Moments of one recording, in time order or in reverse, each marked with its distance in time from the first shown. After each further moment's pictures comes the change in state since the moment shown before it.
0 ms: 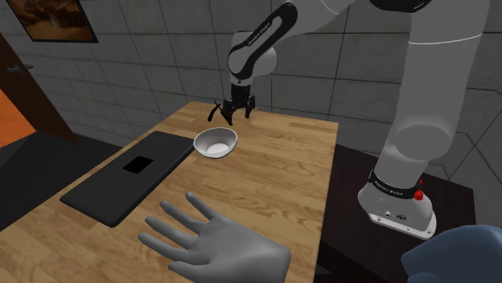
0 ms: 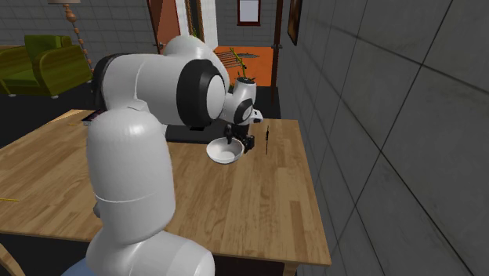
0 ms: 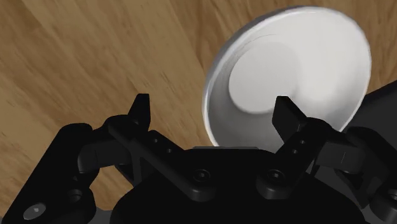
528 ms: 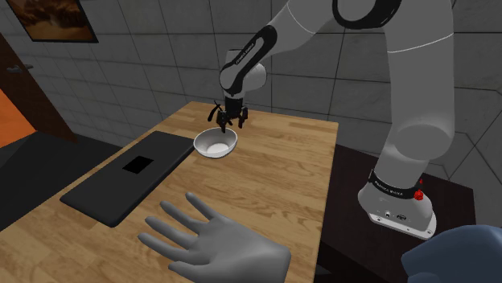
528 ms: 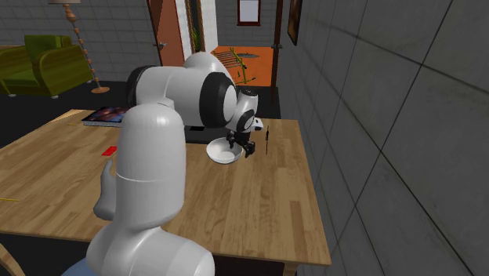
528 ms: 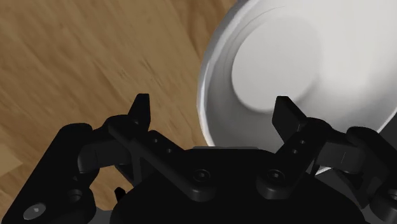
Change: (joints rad) arm -0.005 0.202 0.015 0.125 0.041 0.075 -0.022
